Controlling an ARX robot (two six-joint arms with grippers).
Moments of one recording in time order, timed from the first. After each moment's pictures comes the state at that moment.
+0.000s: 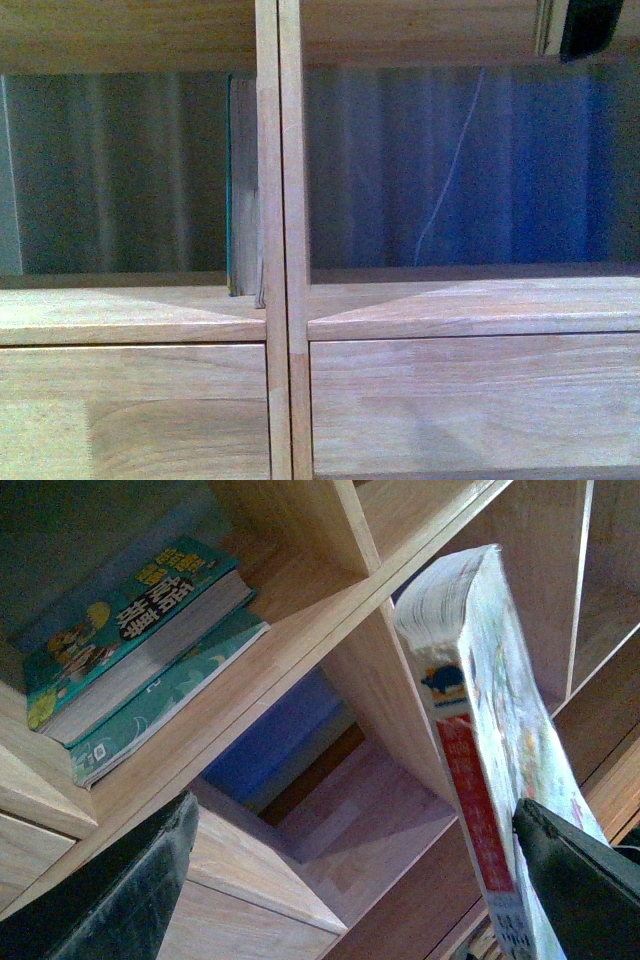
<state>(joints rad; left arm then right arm) 0.00 0.75 0.31 1.01 0.44 -1.12 0.71 1.00 0.95 0.18 -0.38 0.59</state>
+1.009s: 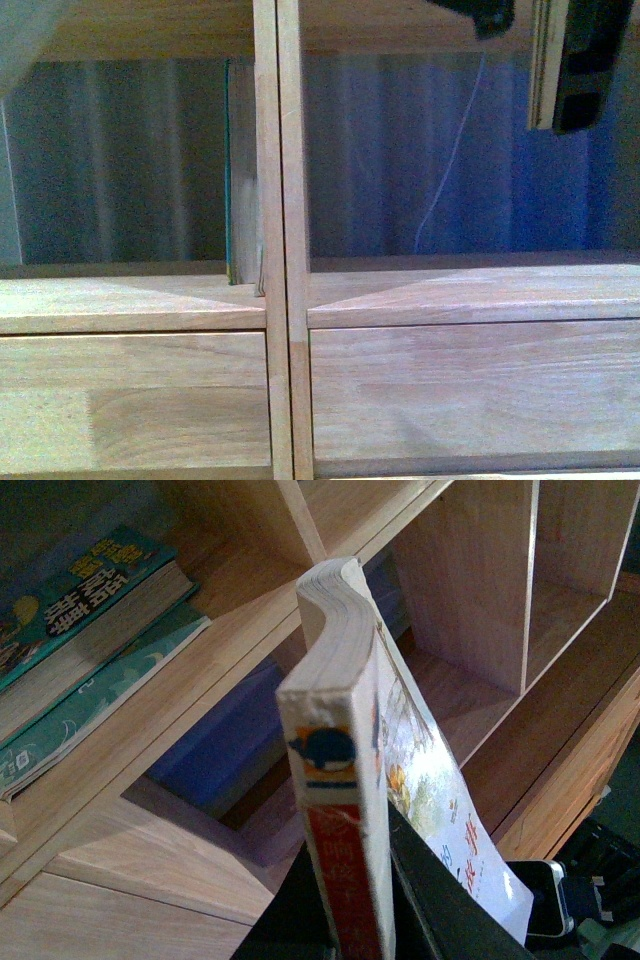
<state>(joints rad) -0.13 0.77 0.34 1.03 0.36 -1.08 0.72 1.02 0.90 0.21 -0.36 0.59</state>
